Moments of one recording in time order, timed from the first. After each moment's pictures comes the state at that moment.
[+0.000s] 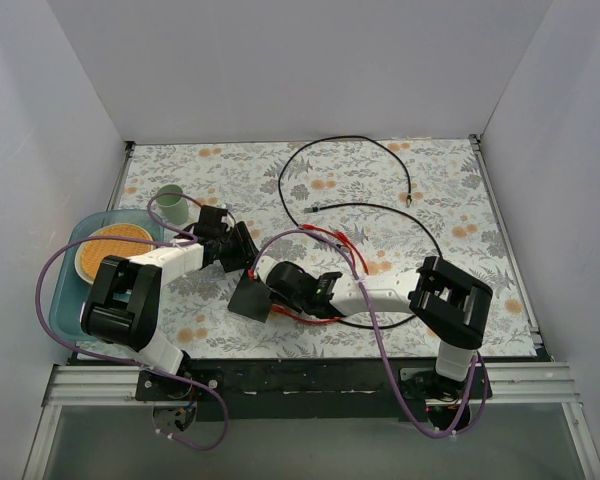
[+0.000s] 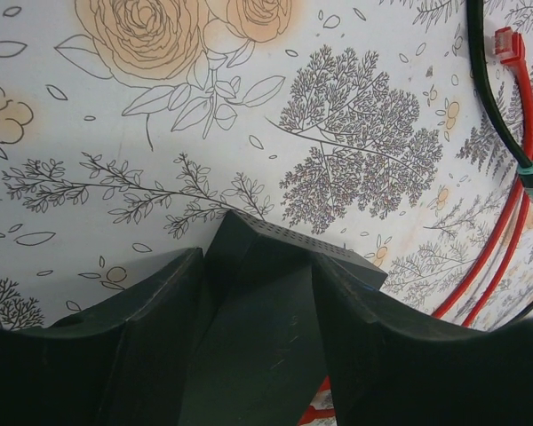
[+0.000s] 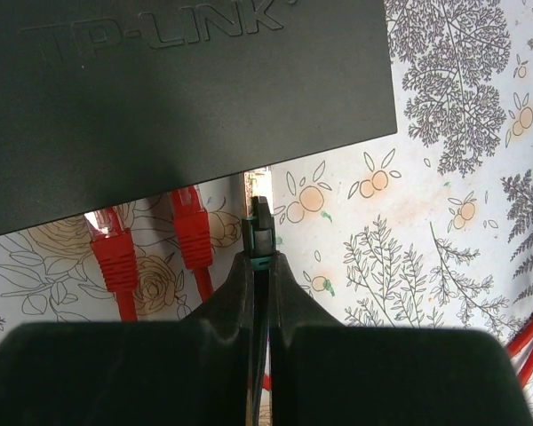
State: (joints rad) left arm -0.28 1.57 0.78 -0.14 0.25 -0.67; right arm 1.20 1.78 1.02 -0.15 0.33 -0.06
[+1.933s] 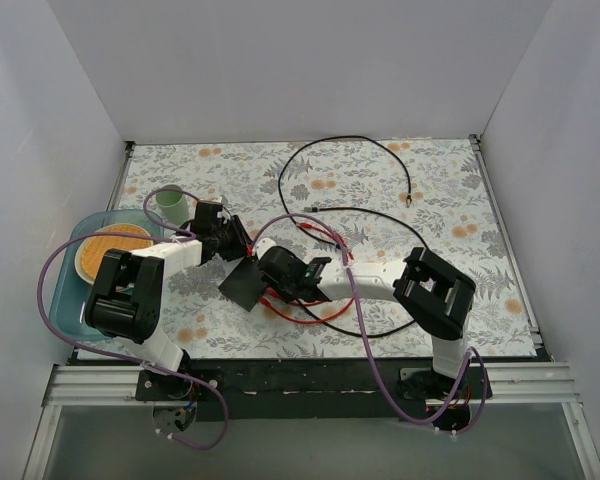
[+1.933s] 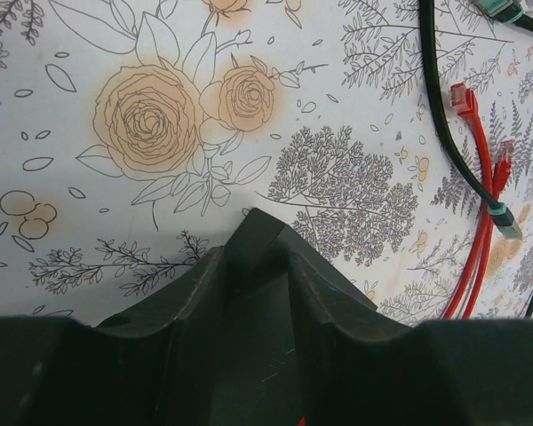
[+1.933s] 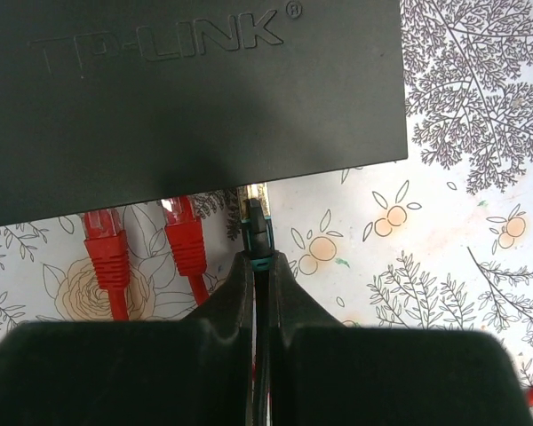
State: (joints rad) left arm -0.25 1.62 0.79 -0.02 0.27 -0.65; right arm 1.13 1.89 1.19 -0.23 0.26 0.17
